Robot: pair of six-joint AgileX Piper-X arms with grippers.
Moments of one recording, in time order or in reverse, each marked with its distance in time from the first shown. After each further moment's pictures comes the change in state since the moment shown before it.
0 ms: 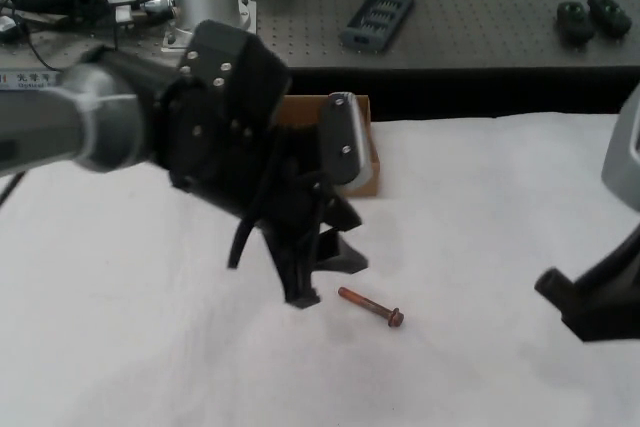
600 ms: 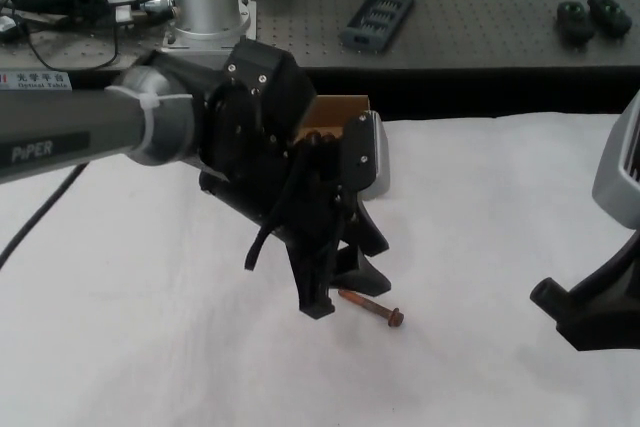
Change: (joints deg) left arm -0.8 5.0 -6.0 5.3 8.0 2.8; right arm 0.0 -0.1 1.9 -1.4 0.0 0.3
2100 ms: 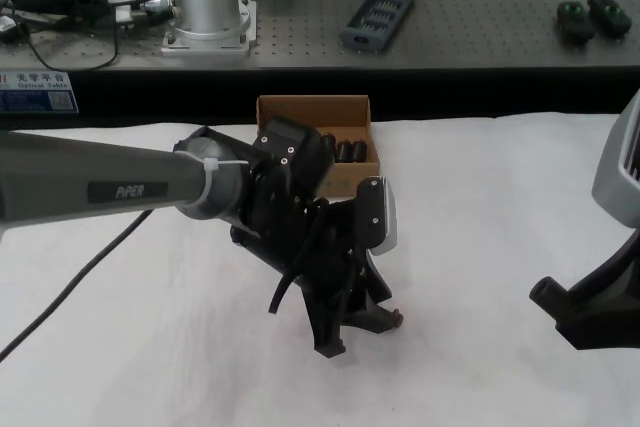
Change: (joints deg) left arm -0.6 11.9 -1.0 -8.1 -0.6 0.4; right arm 0.0 0.0 0.0 -0.1 0.0 0.0
